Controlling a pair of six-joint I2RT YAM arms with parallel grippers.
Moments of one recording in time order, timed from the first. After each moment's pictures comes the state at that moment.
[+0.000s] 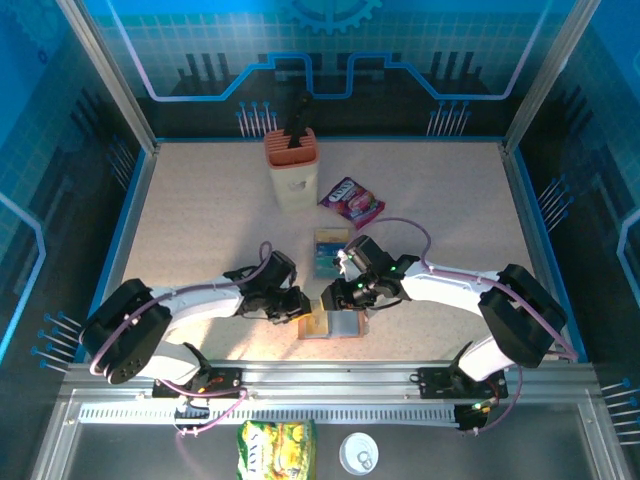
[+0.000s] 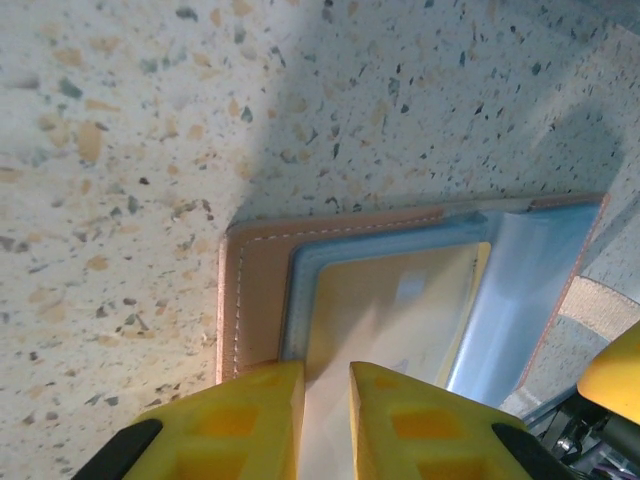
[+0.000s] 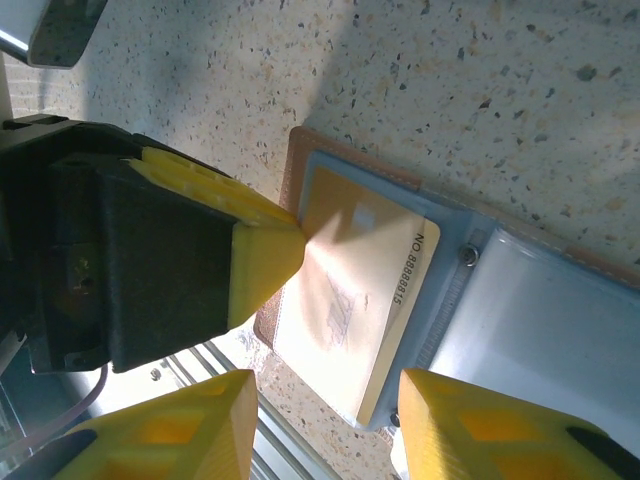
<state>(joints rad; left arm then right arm) -0.69 1.40 0.56 -0.24 0.37 -1.05 0.79 1.51 0.77 -0.29 -0.52 0.70</state>
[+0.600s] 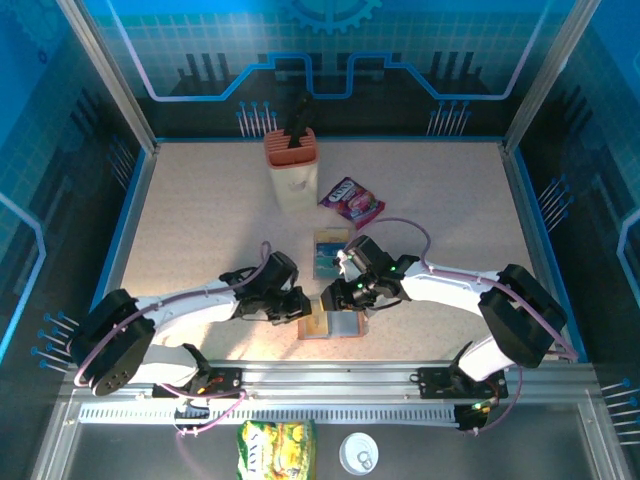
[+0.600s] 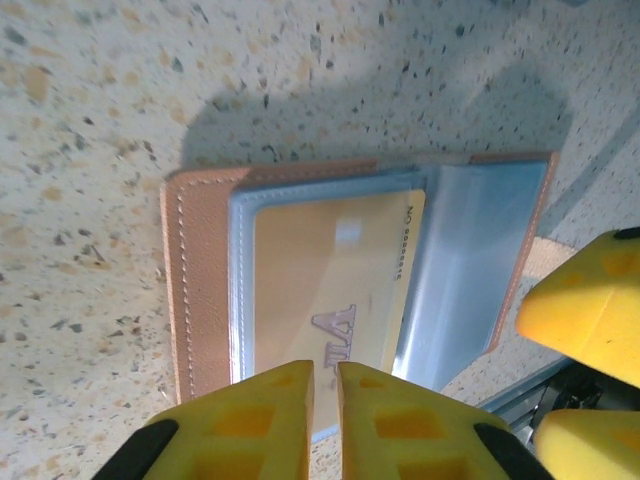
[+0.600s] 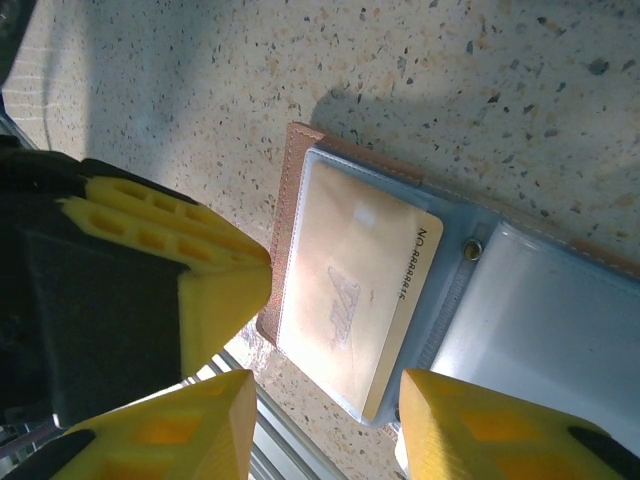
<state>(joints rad) -0.75 1.33 0.58 -0.30 0.33 -1.06 0.79 1.51 0.77 -0.29 -0.53 0.70</state>
